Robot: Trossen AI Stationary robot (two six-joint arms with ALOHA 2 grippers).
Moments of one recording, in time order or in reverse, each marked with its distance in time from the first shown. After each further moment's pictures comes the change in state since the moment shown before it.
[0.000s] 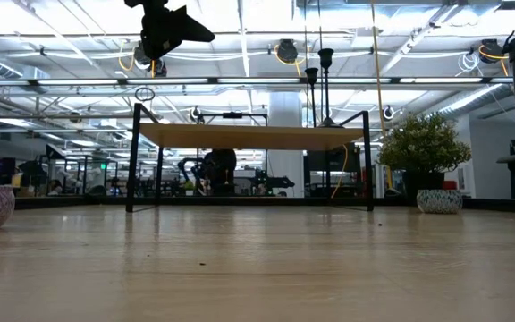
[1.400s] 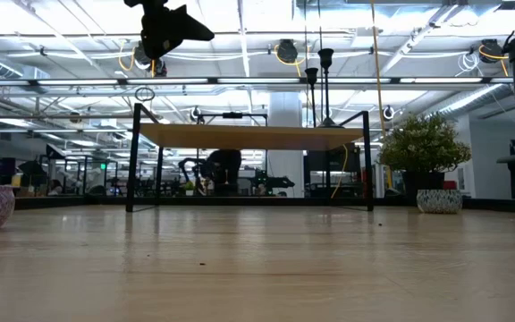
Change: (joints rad) left arm 0.000 0.000 0.000 -0.001 0.019 0.012; right arm -0.001 0.000 0.000 0.076 -0.054 -0.169
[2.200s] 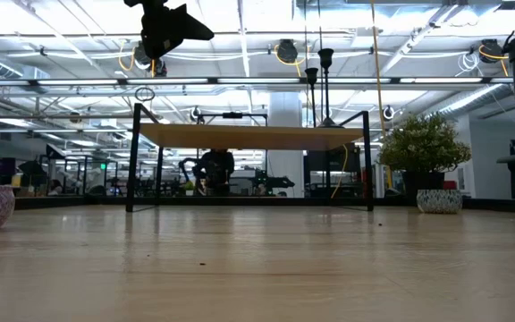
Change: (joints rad) left arm 0.000 0.000 0.000 0.000 0.004 0.010; right arm 0.000 0.000 -0.001 0.071 0.003 -0.090
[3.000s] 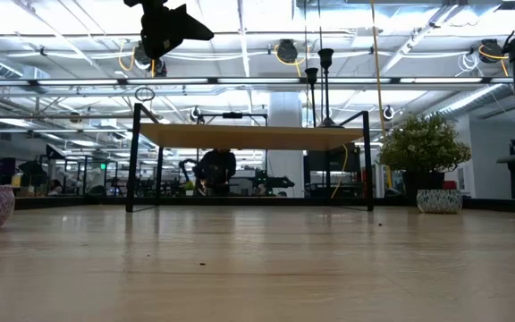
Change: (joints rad) left arm 0.000 0.000 0.000 -0.001 0.001 -0.003; right arm -0.001 0.000 0.000 -0.100 0.102 0.020
